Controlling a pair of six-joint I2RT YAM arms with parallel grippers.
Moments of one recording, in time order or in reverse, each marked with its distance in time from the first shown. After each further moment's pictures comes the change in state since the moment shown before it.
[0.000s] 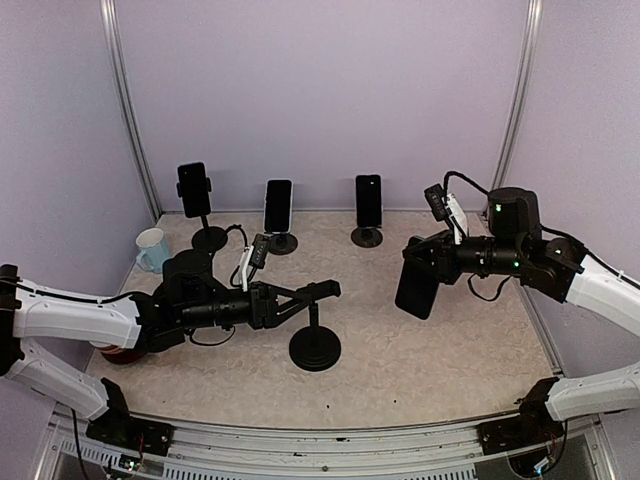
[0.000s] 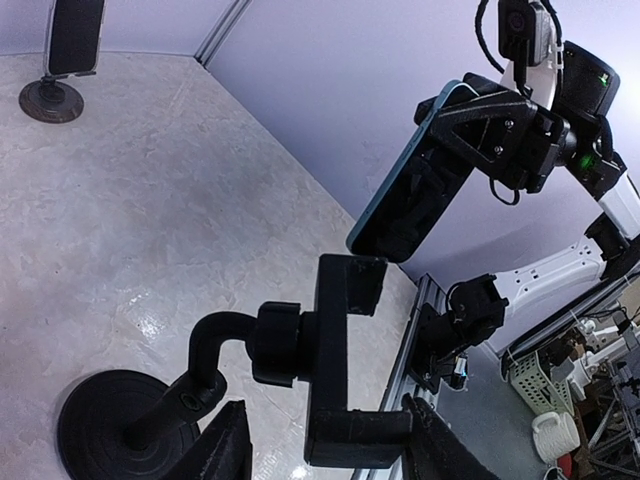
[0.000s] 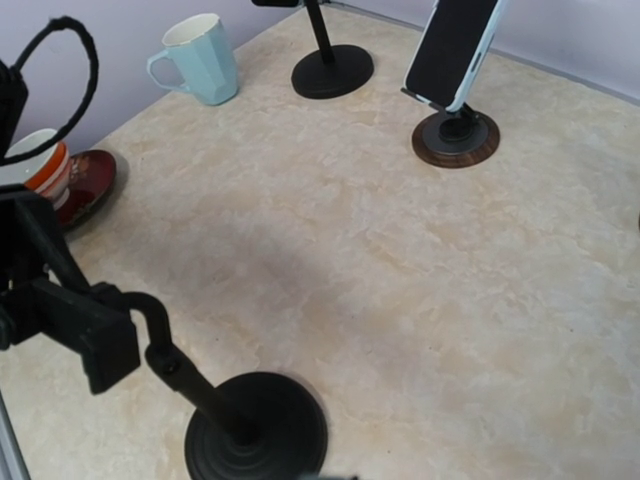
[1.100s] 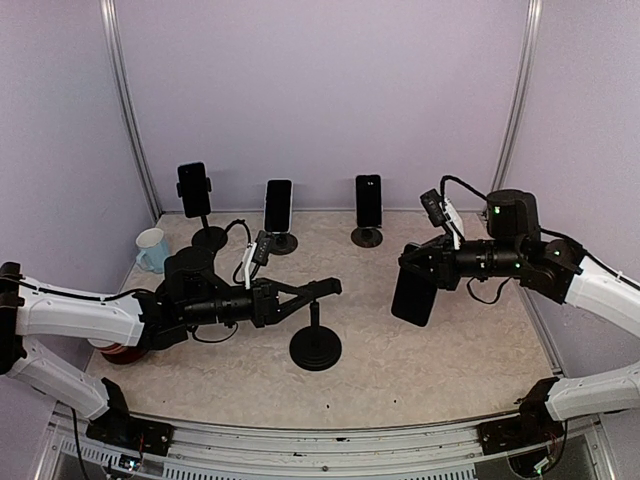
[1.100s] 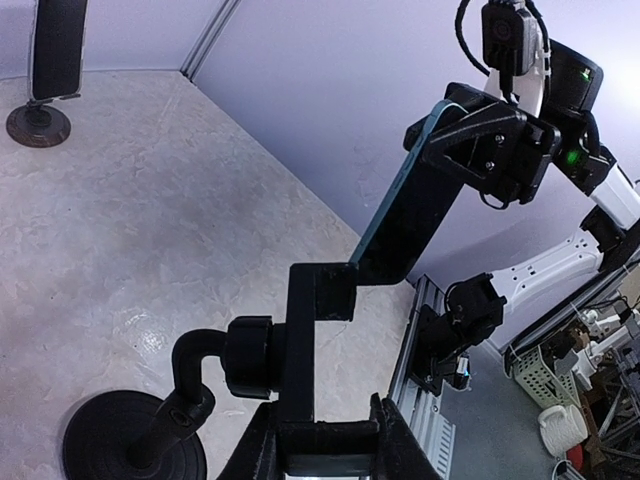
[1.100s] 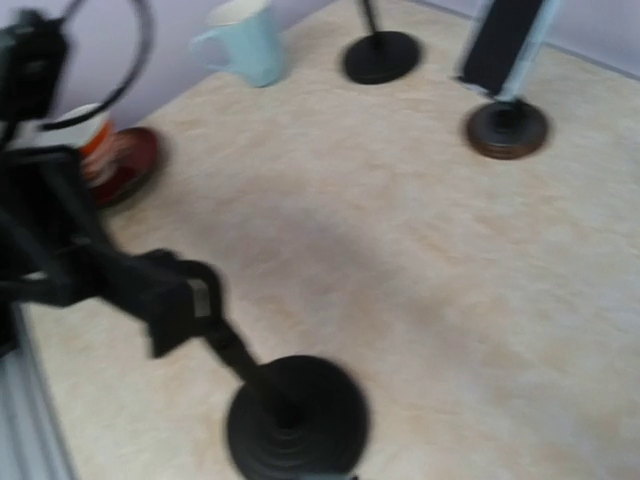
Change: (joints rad) left arm 0.002 0.021 0.020 0.028 0.019 0.030; right arm 0.000 0.000 -0.014 0.002 -0.077 -0.019
